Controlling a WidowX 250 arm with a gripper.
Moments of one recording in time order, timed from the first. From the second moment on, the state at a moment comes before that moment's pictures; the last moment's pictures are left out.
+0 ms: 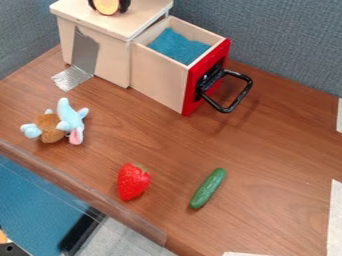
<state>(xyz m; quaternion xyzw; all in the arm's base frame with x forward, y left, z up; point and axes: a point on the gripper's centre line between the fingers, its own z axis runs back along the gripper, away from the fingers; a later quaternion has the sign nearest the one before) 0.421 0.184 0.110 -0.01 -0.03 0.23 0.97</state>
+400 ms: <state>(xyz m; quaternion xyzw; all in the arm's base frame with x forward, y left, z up) 0.417 0.127 0.158 -0.04 -0.10 0.19 0.98</state>
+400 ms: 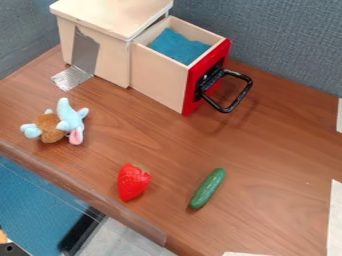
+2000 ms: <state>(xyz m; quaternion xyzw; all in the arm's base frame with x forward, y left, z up) 0.371 -0.167 0.007 -0.06 -0.10 -0.08 0.99</state>
